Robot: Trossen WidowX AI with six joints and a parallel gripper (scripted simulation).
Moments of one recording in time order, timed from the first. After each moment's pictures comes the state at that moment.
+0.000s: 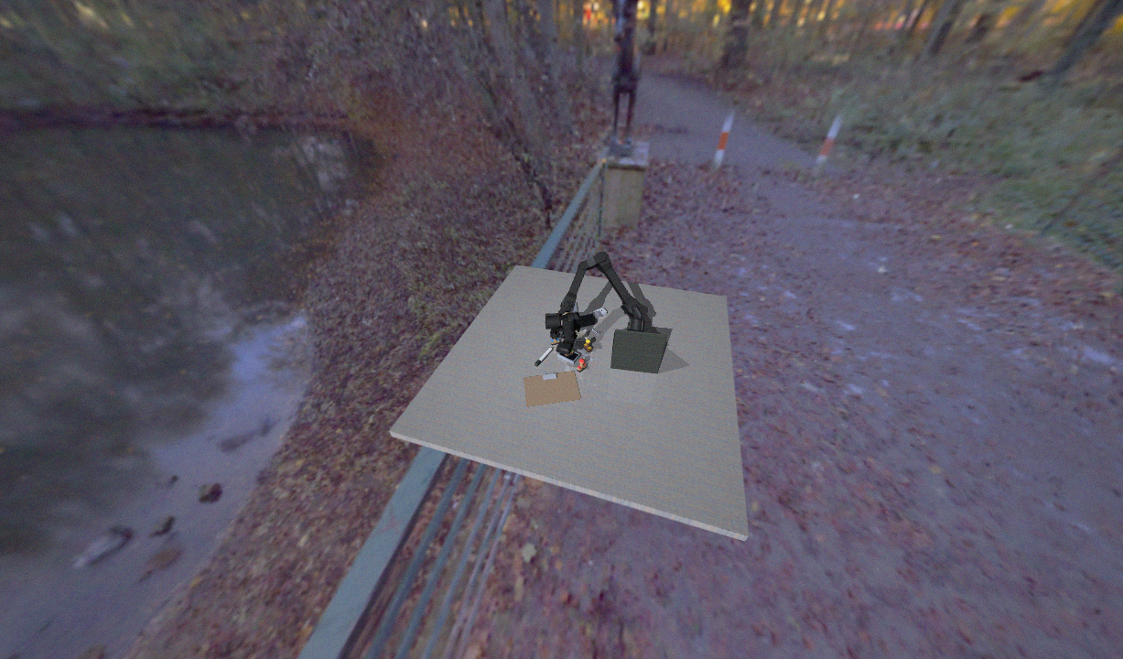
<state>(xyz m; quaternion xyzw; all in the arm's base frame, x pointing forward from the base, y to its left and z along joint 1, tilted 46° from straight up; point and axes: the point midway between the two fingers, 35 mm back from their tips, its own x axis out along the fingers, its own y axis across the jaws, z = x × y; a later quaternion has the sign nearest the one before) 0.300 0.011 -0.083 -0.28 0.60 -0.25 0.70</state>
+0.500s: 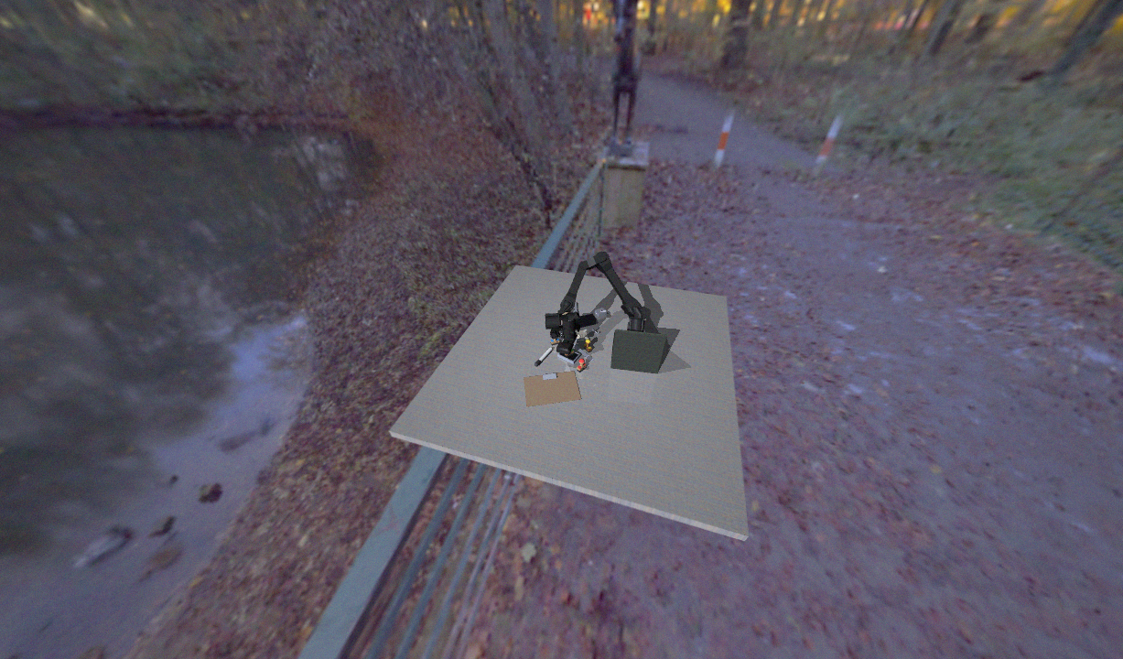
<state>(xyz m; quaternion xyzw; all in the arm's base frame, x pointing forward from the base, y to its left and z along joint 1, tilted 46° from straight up) 0.300 0.012 -0.082 -0.29 0.60 -0.25 0.70</state>
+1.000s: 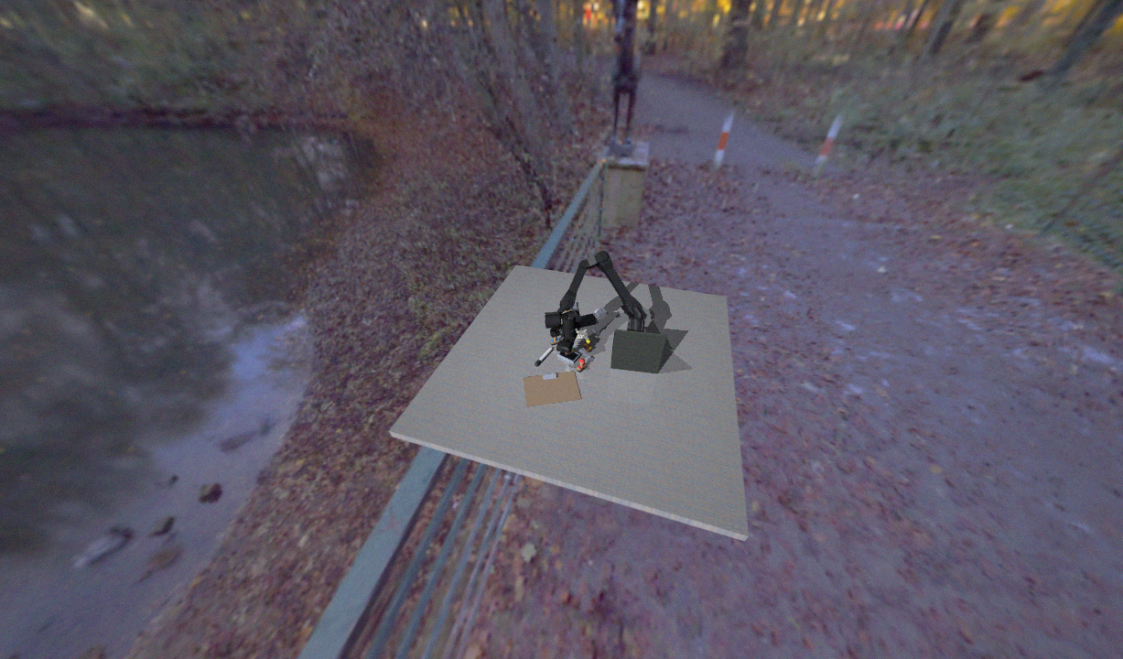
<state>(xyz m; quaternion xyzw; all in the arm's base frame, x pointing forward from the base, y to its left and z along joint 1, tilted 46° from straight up) 0.298 0.018 -0.076 -0.29 0.60 -0.25 0.70</state>
